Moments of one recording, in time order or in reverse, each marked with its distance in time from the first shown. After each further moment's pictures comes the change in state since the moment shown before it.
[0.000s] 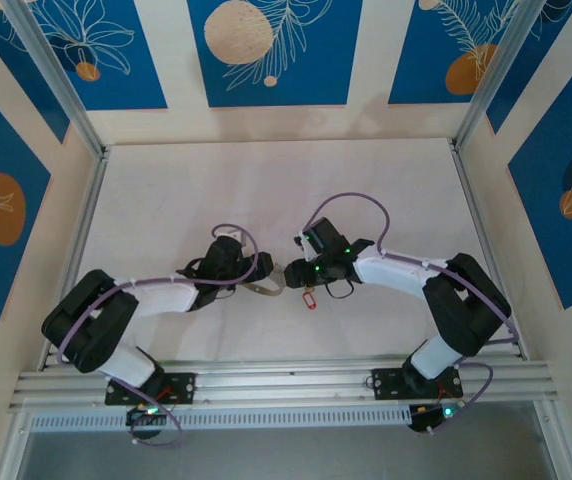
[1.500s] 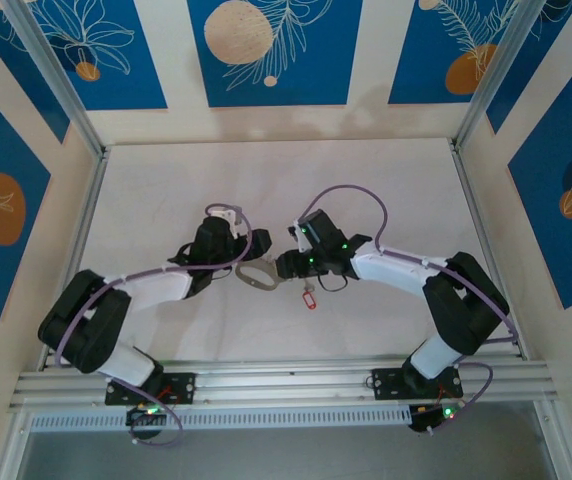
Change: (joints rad) left arm 0.110 -0.038 0.079 0.061 0.100 0.082; right arm 0.010 0.000 0.040 0.053 -0.008 0.037
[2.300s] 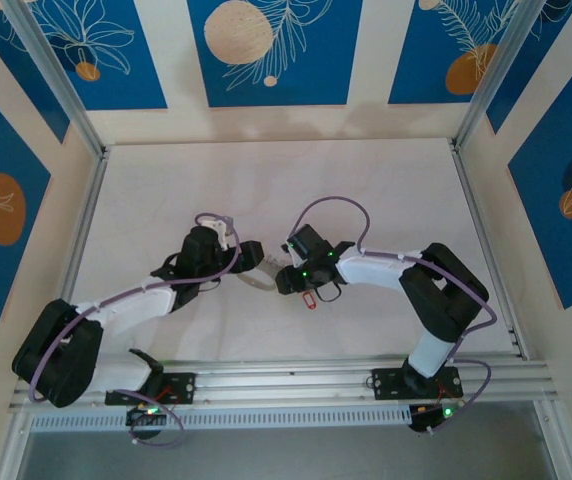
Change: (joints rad) left arm 0.007 -0.186 -0.087 -0.143 0.038 0.021; right arm 0.057 0.119 0.007 -0.032 0.079 -0.061
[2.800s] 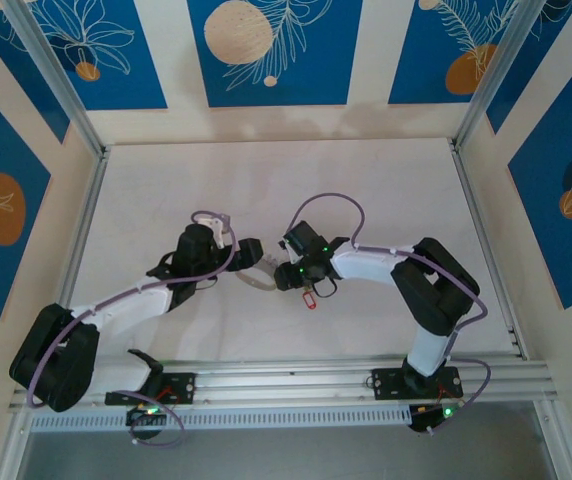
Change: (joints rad) left arm 0.032 -0.023 0.004 -0.017 0.032 0.006; right arm -0.013 0.060 0.058 -0.018 0.029 -0.026
